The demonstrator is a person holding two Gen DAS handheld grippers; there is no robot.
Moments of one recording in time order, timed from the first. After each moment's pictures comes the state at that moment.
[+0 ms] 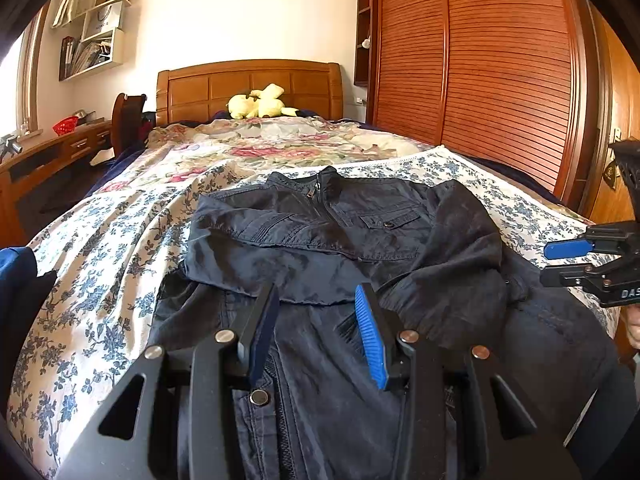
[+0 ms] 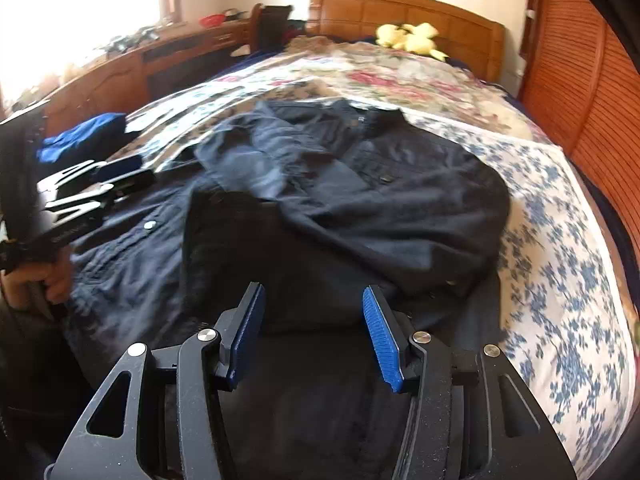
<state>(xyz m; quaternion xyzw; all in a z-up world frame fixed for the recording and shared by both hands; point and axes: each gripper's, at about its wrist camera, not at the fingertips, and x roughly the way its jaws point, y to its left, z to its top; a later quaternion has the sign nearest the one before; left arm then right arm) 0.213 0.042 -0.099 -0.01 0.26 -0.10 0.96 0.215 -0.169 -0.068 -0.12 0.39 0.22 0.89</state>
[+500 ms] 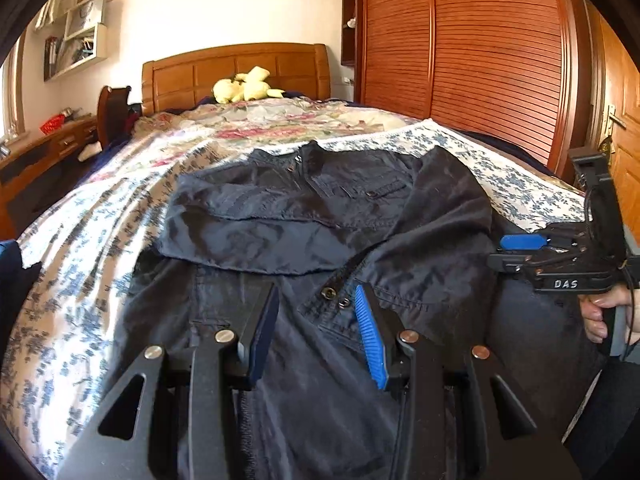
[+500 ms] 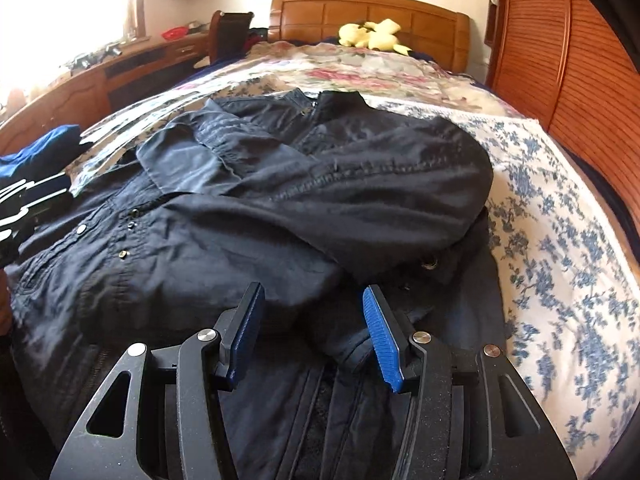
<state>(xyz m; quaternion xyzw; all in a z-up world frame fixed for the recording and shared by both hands) 0.215 0.016 -0.125 0.01 0.29 -0.12 0.95 0.254 -0.192 -0.132 -0.09 0.38 0.18 0.90</state>
